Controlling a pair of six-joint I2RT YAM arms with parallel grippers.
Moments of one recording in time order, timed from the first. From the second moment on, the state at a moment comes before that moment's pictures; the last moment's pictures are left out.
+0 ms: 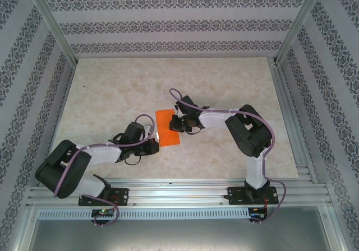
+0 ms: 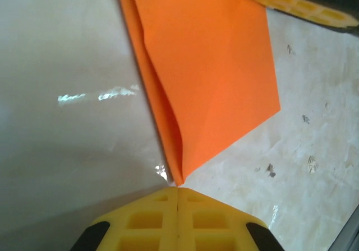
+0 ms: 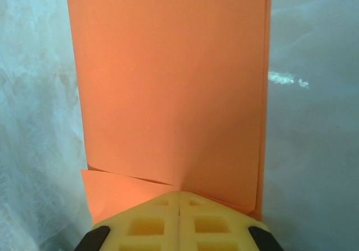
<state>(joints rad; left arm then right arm) -0.56 1.39 0.38 0.10 0.40 -0.69 0.68 1.97 1.13 -0.17 -0.35 0.71</state>
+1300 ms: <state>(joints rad) -0.55 1.58 0.58 0.02 0.48 -0.64 0.72 1.93 1.16 -0.33 -0.42 0.63</state>
